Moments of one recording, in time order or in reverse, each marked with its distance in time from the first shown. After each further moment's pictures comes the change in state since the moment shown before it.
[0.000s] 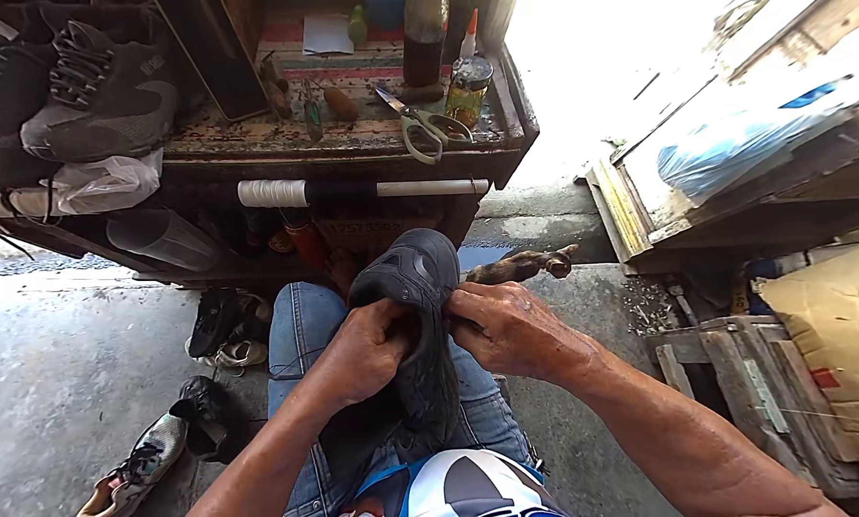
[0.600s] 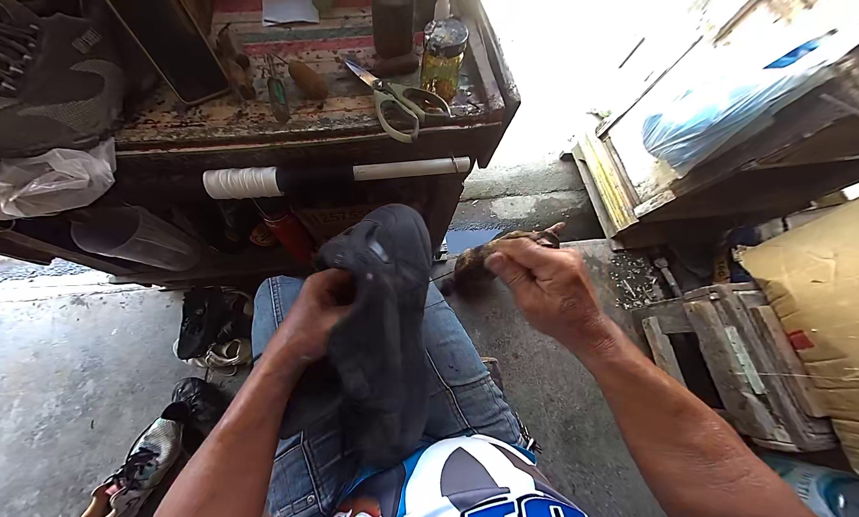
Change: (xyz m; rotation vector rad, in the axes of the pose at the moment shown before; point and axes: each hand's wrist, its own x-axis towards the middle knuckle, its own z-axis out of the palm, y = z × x) left_hand 0.010 -0.031 -0.028 -0.047 0.139 0.058; right_hand -0.037 0.030 -0.016 0.029 0.418 0.212
